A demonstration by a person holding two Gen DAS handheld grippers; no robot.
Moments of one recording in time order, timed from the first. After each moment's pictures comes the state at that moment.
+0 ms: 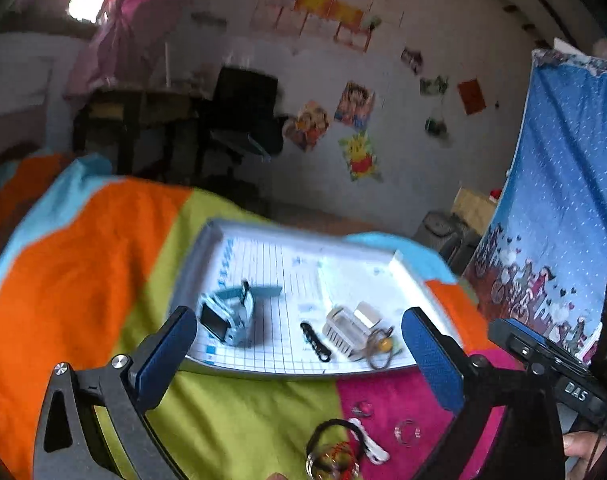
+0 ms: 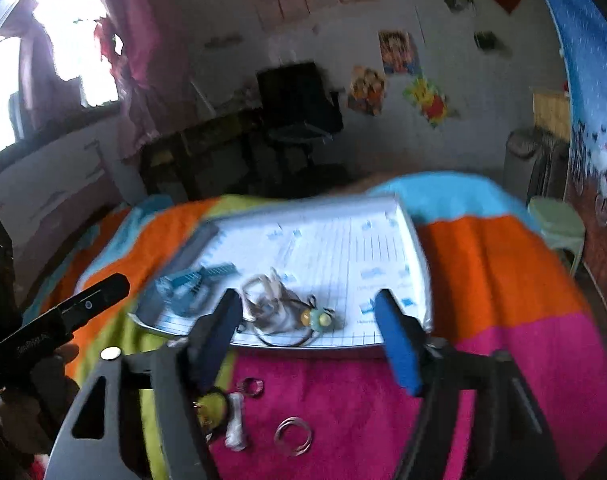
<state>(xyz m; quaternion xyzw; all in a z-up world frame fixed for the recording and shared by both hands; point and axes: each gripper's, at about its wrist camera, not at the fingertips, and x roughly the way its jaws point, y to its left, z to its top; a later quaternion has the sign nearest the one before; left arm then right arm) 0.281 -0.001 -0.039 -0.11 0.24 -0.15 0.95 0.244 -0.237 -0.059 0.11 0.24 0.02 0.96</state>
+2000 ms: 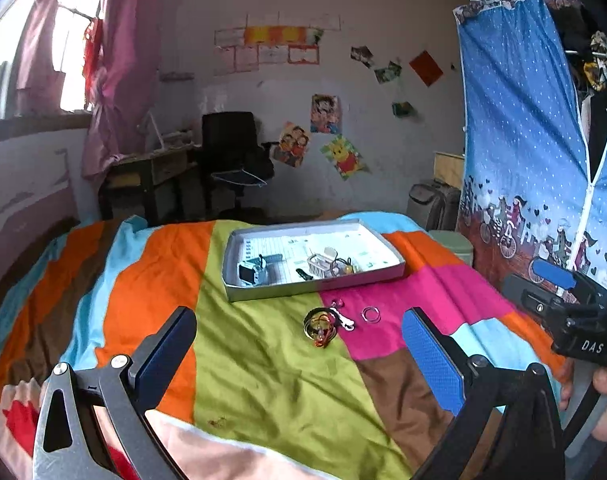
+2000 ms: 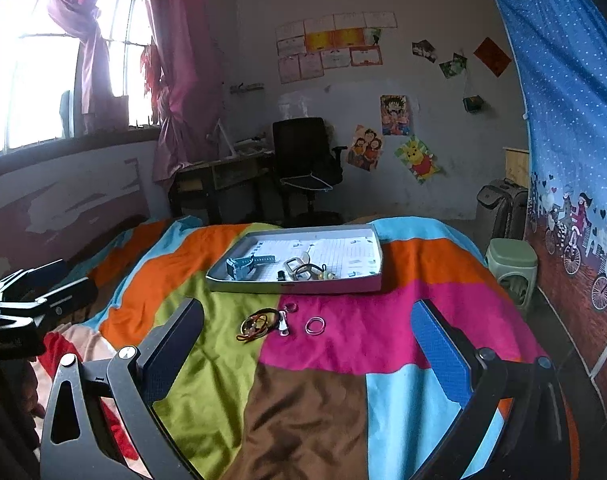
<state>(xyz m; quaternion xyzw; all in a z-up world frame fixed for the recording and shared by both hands) 0.067 0.015 0.006 0.03 0.21 -0.15 0.96 0.019 -0.217 -0.015 0.06 0.18 0.00 0.98</state>
